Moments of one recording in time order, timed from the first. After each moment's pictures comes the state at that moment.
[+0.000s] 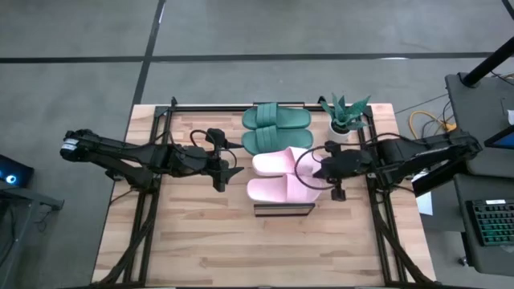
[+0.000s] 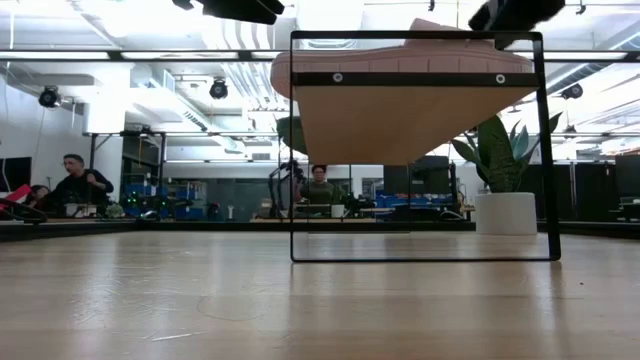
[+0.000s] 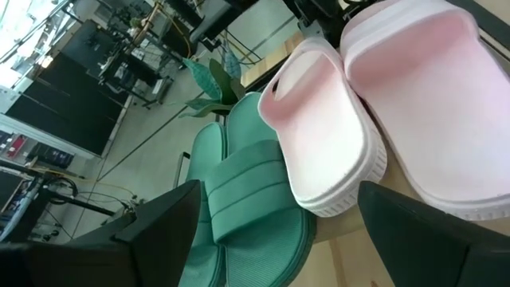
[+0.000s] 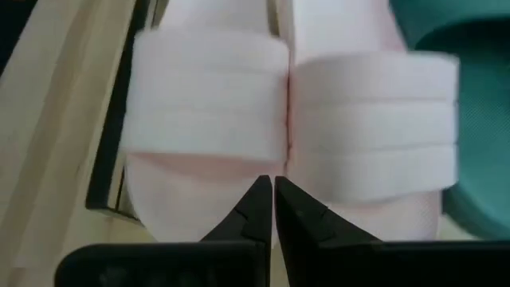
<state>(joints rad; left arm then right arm) -0.17 1.16 1.03 -0.24 -0.49 0.58 0.19 1.02 0.98 -0.77 0.17 0.08</state>
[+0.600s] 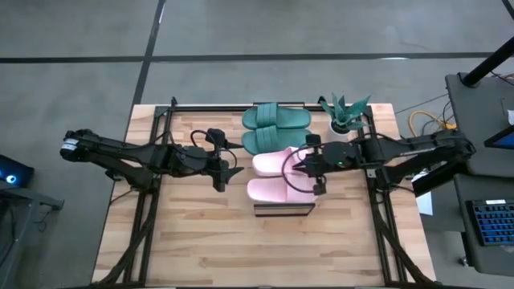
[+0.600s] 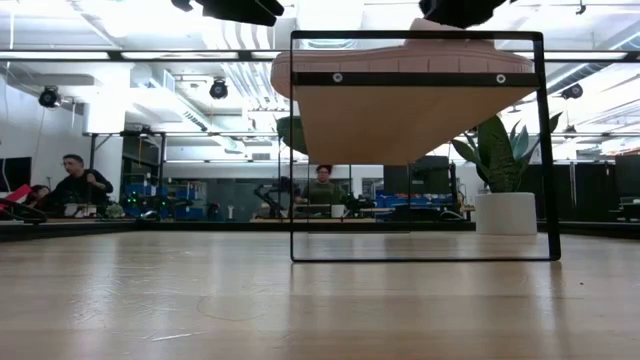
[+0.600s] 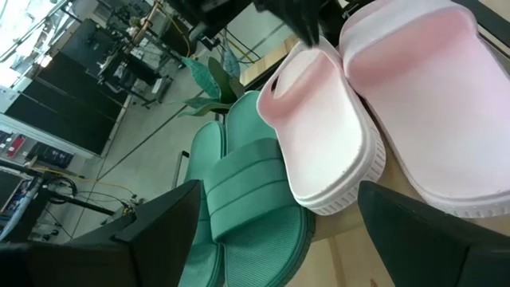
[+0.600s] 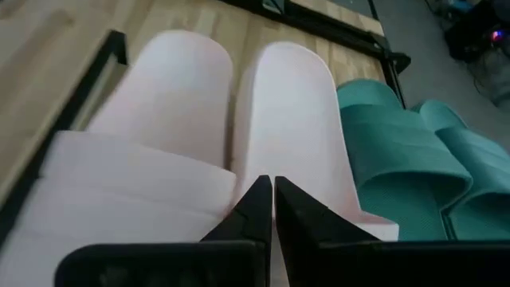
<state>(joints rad) -0.17 1.16 1.02 -0.24 -0.49 0.58 0.12 1.16 1.01 -0.48 0.18 -0.25</state>
